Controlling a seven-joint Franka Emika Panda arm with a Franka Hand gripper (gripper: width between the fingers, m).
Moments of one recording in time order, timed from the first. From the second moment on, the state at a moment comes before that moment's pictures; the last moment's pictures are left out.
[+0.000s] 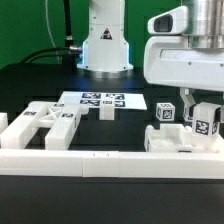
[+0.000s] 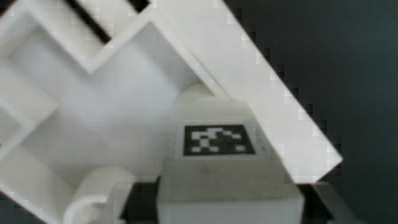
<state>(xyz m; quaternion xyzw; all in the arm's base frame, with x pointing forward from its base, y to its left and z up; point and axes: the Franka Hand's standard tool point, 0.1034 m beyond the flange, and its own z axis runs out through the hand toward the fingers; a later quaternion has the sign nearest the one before) 0.634 0.117 0.070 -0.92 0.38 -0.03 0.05</state>
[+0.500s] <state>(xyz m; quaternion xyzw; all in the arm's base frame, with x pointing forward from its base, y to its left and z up) 0.635 0.114 0.071 -0.84 0.54 -0.02 0.07</state>
